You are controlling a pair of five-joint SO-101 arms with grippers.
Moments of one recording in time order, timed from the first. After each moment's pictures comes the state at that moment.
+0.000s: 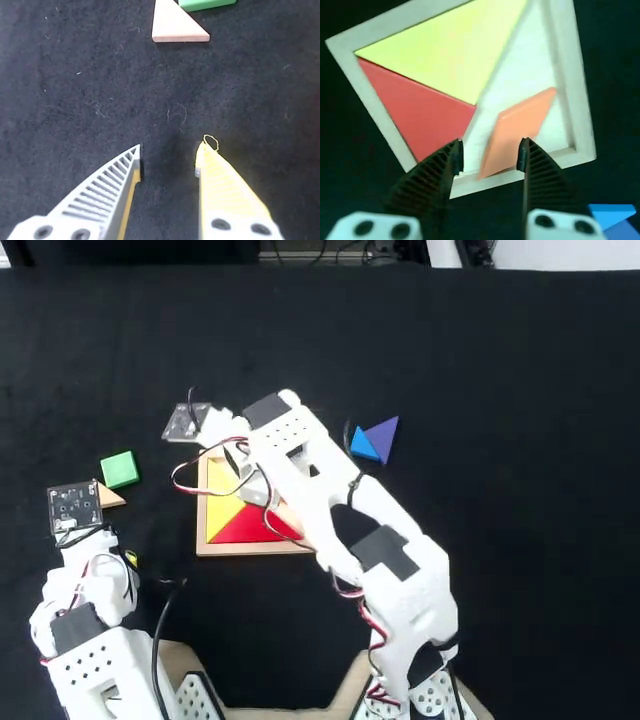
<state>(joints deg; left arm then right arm) -34.4 -84.4 89.7 59.9 -18.9 -35.4 25.2 -7.8 78.2 37.5</state>
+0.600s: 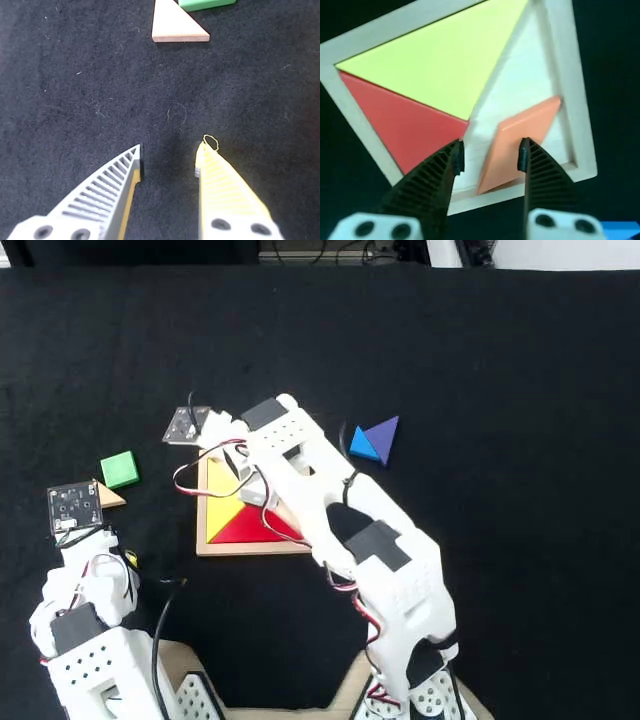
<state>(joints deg) -34.4 -84.4 89.7 59.9 -18.9 -35.2 29.6 -7.9 74.2 38.4</state>
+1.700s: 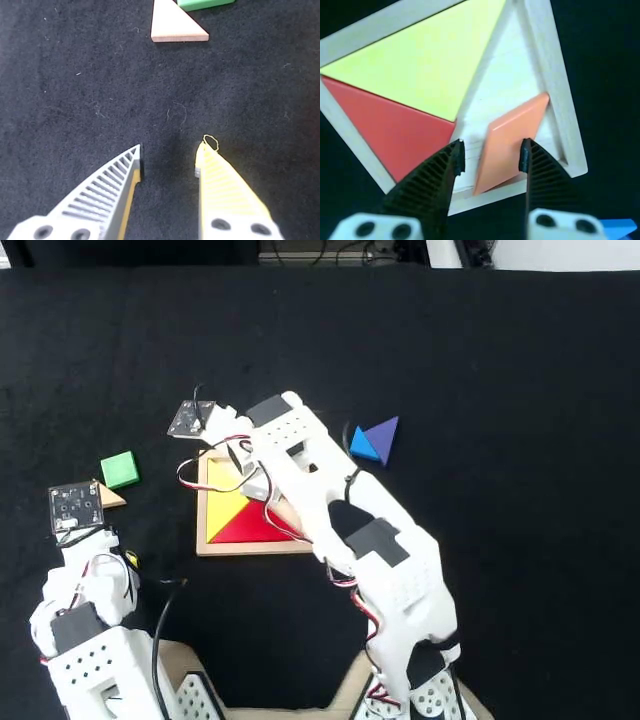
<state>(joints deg) -34.4 -84.4 89.7 59.9 -19.5 -33.9 32.7 -9.5 73.4 38.5</state>
